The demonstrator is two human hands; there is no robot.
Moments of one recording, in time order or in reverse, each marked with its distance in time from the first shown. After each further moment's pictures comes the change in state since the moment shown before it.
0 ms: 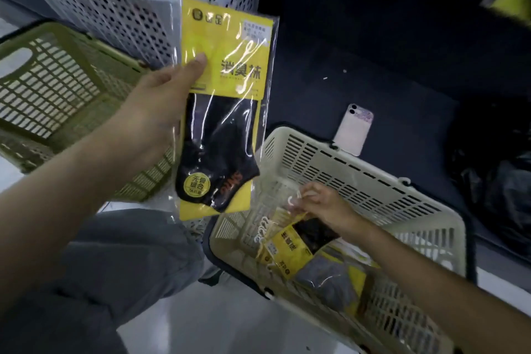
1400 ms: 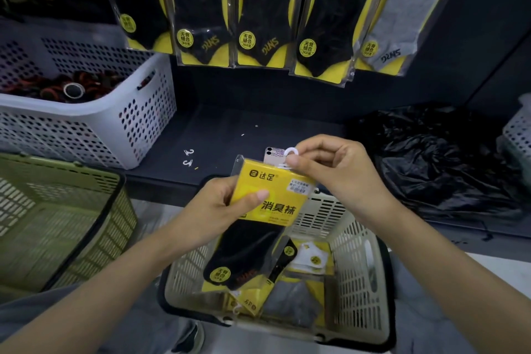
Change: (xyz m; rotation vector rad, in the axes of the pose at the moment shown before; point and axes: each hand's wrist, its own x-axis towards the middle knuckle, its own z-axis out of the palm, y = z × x) left_hand -0.103 0.021 0.120 0.126 -0.823 0.307; right_hand -0.186 -0.143 -0.037 0.014 0.460 -0.632
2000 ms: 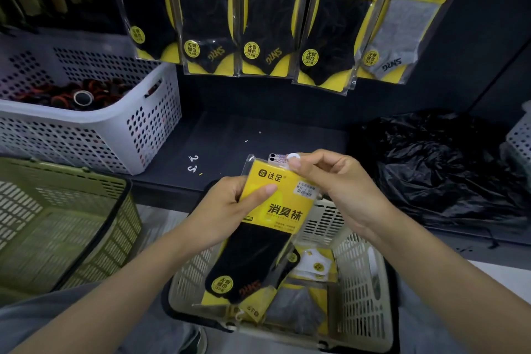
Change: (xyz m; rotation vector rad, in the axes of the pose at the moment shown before) left_hand 0.008 0.006 0.003 0.062 0.074 -0.027; right_hand 0.000 0.005 0.005 0.181 0.012 0.180
